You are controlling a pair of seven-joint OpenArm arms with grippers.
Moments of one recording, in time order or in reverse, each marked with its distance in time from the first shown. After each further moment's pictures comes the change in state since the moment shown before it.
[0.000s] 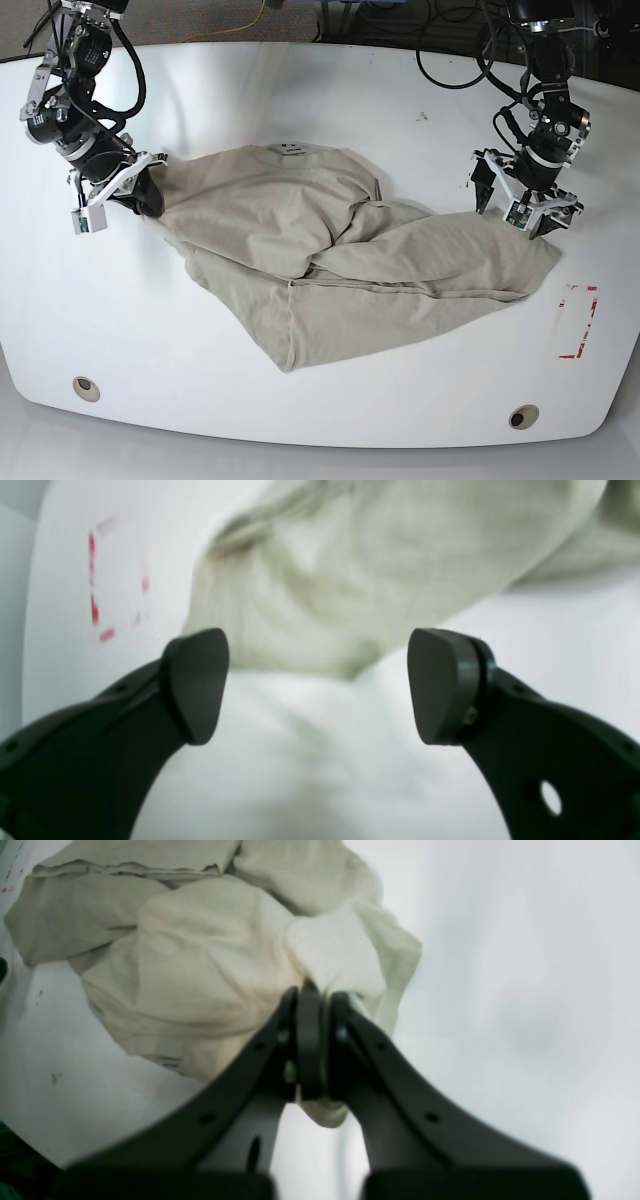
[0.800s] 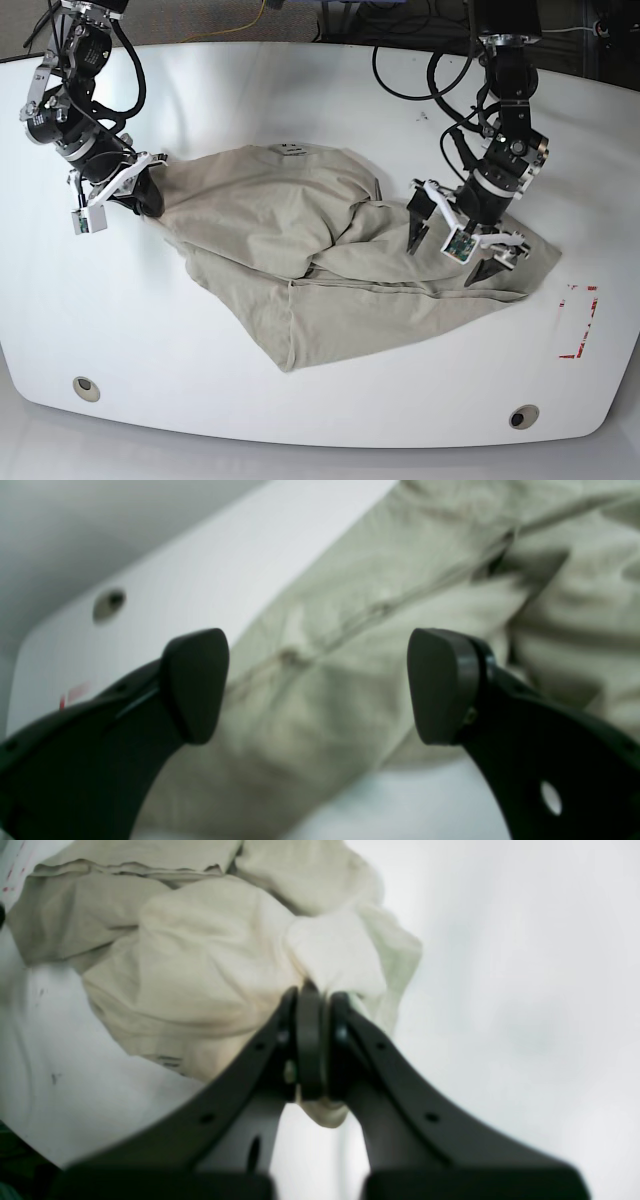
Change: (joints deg) left arm -4.4 7.3 7.7 7.4 -0.5 -0.2 0.0; right arm 0.0 0.1 0.0 0.0 0.0 0.0 0.0
